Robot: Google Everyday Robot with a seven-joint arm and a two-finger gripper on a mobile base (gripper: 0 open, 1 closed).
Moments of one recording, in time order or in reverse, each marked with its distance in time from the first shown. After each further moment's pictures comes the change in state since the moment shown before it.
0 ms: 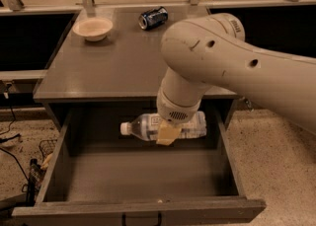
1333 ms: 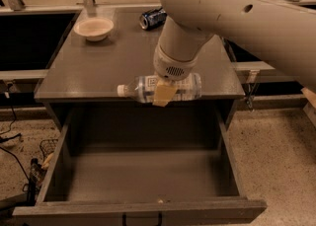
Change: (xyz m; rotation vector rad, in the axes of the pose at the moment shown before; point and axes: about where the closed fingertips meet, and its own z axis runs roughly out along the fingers) arm -0.025 -0.077 -0.048 0.072 -0.031 -0.020
